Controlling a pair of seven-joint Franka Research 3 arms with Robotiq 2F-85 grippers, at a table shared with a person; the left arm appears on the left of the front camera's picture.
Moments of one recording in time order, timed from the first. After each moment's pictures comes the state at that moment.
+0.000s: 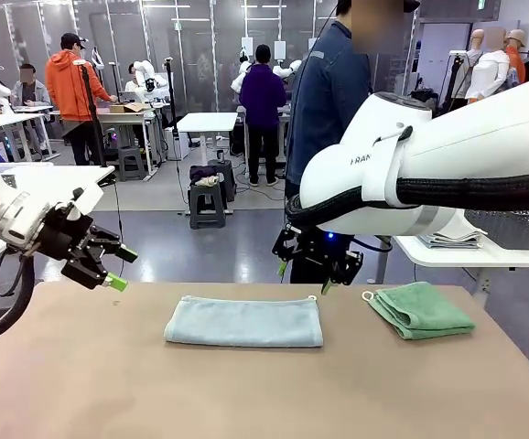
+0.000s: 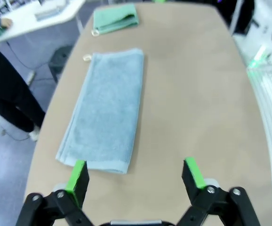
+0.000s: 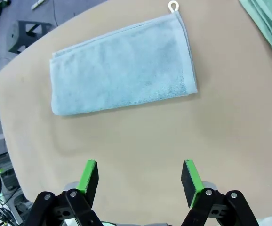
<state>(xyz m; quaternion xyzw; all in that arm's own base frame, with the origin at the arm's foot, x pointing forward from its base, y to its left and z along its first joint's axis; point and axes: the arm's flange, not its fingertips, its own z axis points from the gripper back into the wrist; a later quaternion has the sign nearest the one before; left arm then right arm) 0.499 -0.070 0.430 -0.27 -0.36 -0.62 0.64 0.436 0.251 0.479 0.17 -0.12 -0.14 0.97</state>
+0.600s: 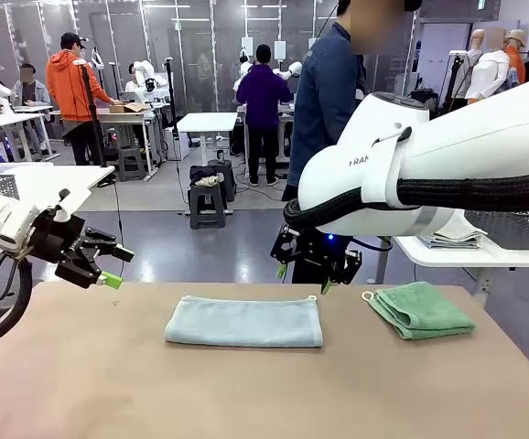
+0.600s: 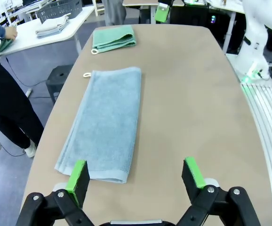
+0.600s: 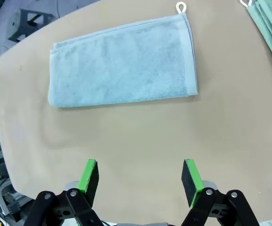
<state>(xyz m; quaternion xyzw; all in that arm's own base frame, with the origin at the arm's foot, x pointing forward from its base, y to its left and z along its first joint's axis) 0.507 -0.053 0.418 -0.31 -0.39 -0.61 0.62 0.435 0.253 0.476 0.15 -0.12 -0.10 0.98</state>
